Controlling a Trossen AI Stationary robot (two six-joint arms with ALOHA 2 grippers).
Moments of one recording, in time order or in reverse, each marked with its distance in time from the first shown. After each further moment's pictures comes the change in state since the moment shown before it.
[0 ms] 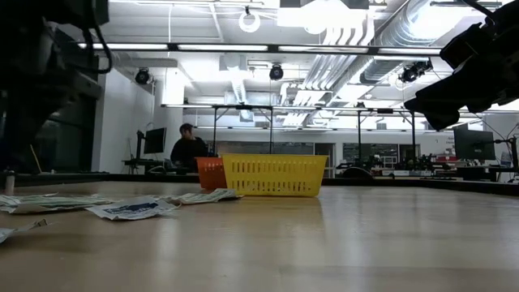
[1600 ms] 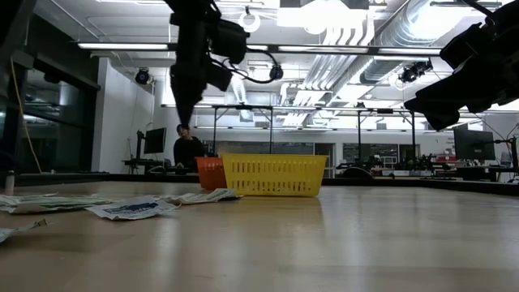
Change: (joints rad) left arm 0.758 0.593 0.836 -0.185 -0.111 2.075; right arm 0.000 0.000 0.000 0.000 0.000 0.000
